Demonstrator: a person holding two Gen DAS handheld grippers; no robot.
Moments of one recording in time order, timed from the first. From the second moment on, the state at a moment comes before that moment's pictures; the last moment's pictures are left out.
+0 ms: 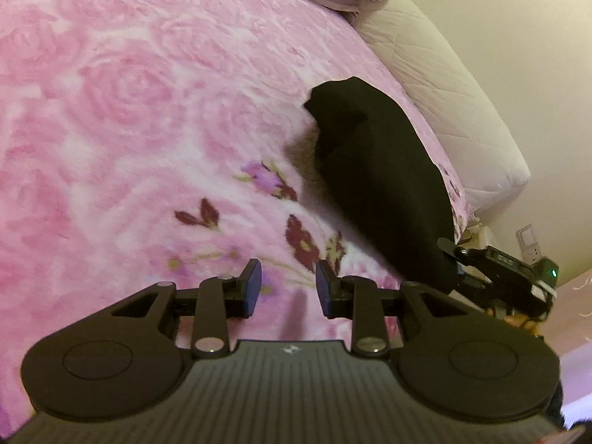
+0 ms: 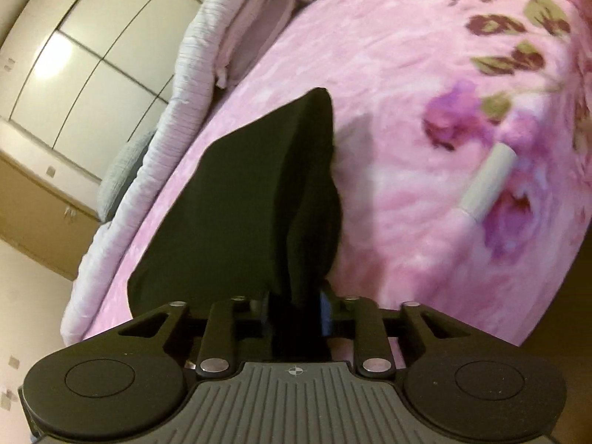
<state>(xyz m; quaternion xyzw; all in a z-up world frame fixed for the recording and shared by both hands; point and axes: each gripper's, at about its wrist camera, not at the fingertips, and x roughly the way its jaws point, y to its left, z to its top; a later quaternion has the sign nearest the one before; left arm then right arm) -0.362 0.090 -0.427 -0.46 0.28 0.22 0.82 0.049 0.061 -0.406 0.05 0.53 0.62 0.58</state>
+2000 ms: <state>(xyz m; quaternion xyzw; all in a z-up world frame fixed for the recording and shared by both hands) -0.309 0.150 -0.464 -0.60 0.08 0.18 0.78 0.002 0.024 -0.415 0.22 0.55 0.50 0.63</state>
